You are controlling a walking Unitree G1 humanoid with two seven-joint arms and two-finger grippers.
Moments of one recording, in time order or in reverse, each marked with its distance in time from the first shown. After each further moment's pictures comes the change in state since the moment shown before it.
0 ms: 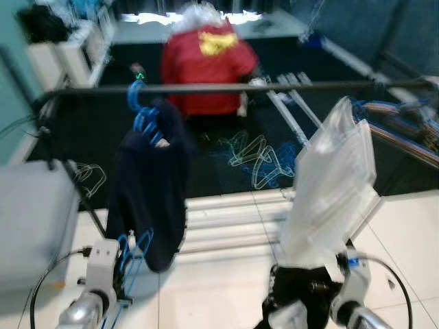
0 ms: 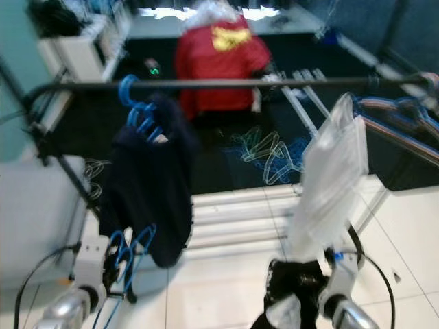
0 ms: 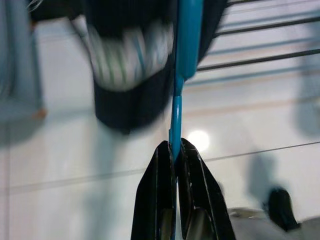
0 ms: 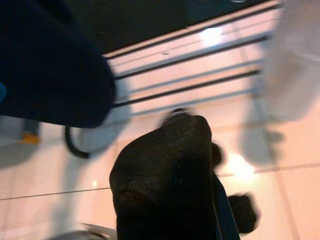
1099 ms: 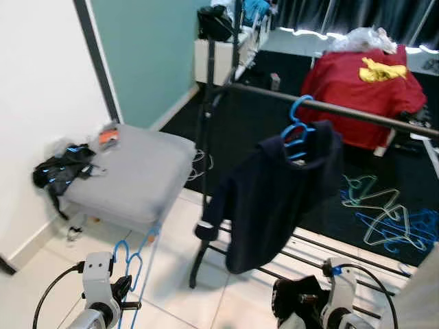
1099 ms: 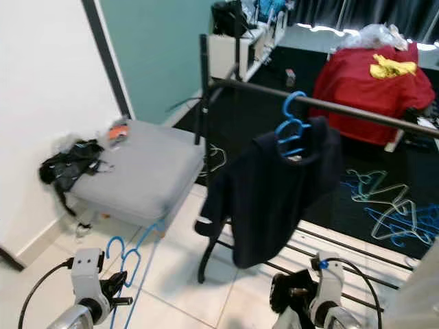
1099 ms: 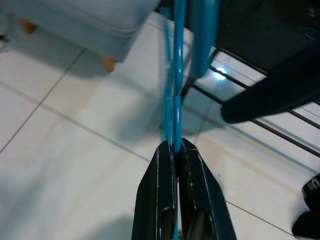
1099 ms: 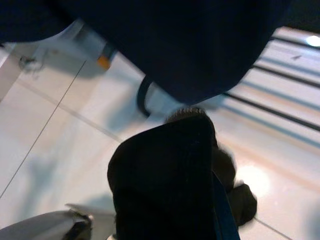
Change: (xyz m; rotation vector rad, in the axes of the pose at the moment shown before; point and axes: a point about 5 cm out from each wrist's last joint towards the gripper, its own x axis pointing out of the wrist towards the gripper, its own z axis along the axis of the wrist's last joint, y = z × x) left arm -0.007 -0.011 -0.010 -0.204 -0.124 -0.117; right arm 0.002 -0.006 -0.016 -0.074 0.068 0.000
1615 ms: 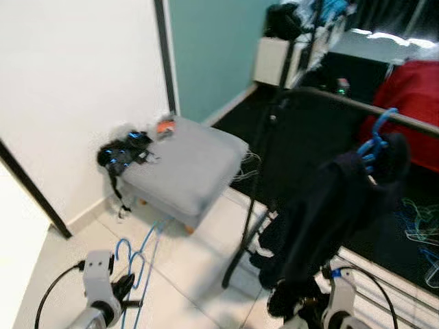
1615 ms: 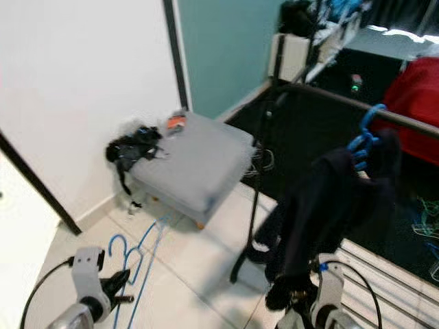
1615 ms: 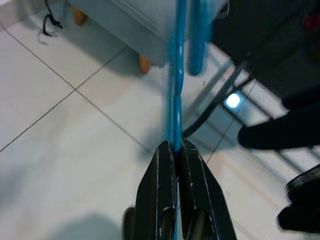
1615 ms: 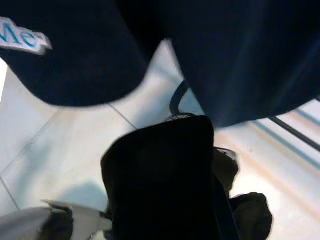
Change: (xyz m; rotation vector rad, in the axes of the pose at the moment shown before) left arm 0.006 -0.002 0.007 -0.017 -0.013 -0.044; right arm 0.001 -0.003 0.001 -0.006 0.004 -0.010
